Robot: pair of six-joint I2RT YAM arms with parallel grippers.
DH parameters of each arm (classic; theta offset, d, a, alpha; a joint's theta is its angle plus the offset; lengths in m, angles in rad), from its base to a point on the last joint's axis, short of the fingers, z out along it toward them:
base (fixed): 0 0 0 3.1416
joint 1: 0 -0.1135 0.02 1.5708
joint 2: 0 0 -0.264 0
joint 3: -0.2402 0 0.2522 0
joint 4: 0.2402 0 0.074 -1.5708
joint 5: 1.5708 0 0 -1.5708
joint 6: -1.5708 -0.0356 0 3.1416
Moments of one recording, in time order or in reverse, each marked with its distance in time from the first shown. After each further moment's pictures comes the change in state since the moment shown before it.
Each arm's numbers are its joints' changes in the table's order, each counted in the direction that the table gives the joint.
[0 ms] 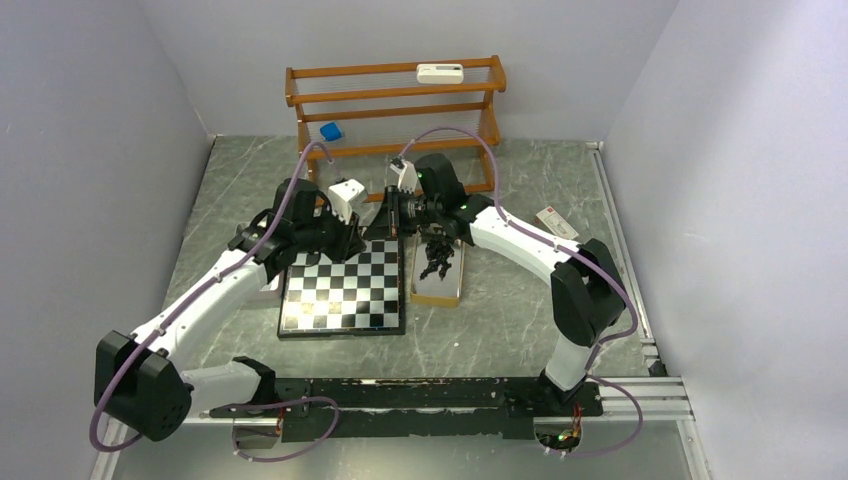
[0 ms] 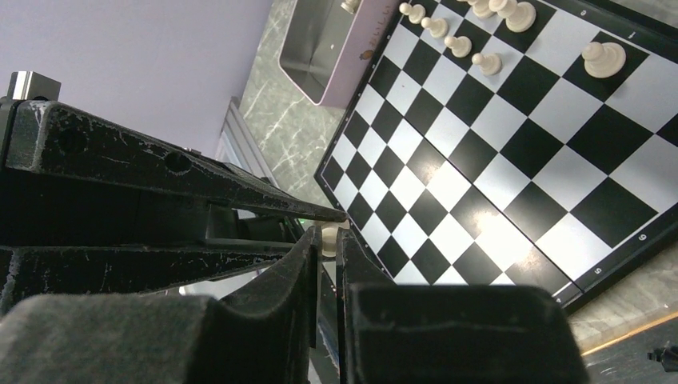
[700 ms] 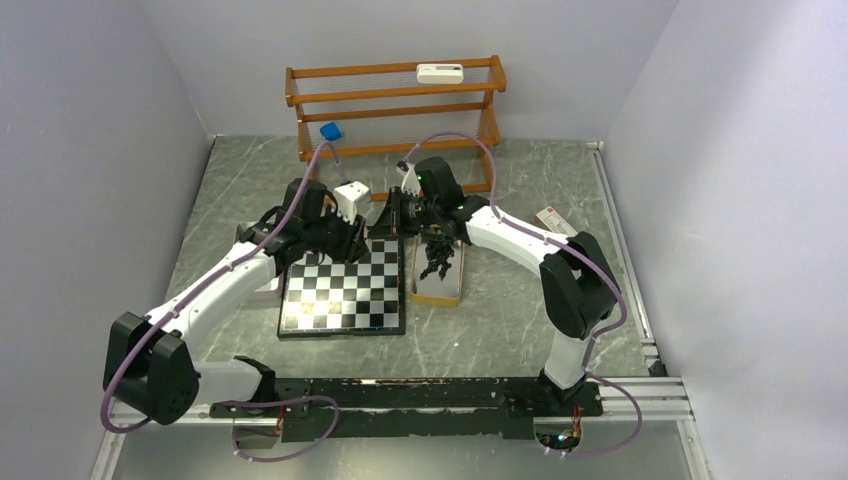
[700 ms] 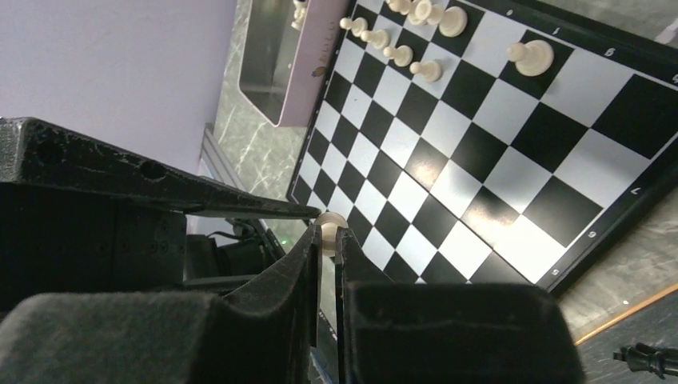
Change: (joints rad) left arm 0.001 0.082 -0.001 -0.003 -0.032 0.009; right arm 0.027 0.055 0.020 -0.032 0.053 -0.038
